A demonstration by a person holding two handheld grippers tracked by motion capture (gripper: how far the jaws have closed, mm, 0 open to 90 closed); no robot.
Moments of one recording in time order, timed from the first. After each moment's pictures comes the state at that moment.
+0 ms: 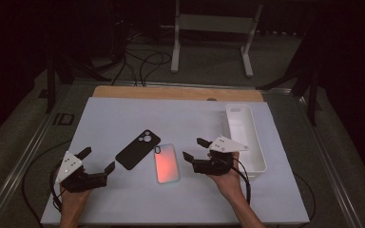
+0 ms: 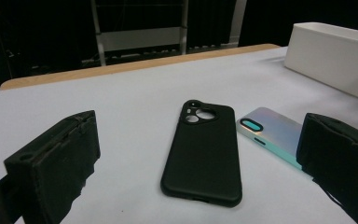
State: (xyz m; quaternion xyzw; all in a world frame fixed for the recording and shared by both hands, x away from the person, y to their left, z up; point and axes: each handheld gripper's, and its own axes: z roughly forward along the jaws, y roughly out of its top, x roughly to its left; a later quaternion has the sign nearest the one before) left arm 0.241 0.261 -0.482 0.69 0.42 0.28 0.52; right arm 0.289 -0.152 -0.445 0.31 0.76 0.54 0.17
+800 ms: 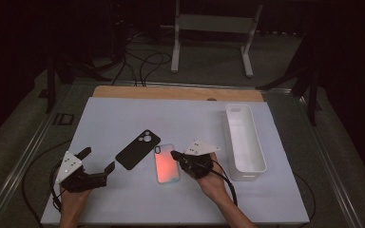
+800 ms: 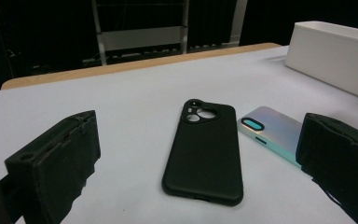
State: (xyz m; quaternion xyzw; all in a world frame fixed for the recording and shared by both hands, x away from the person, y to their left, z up) left arm 0.241 0.261 -0.483 0.69 0.42 0.28 0.52; right arm 0.291 -0.101 -0.463 0.28 0.81 0.49 0.15
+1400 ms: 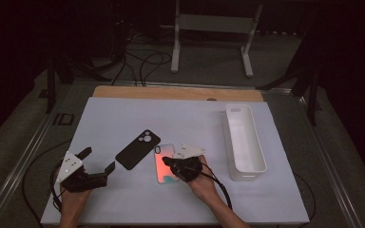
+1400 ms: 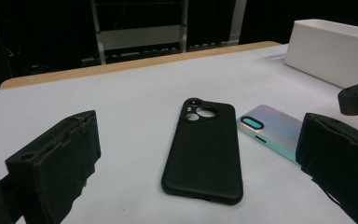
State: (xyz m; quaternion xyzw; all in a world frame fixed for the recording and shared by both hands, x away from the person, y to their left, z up) left arm 0.241 0.261 -0.483 0.69 0.42 0.28 0.52; right arm 0.293 -0.076 -0.483 0.27 0.83 0.46 0.13
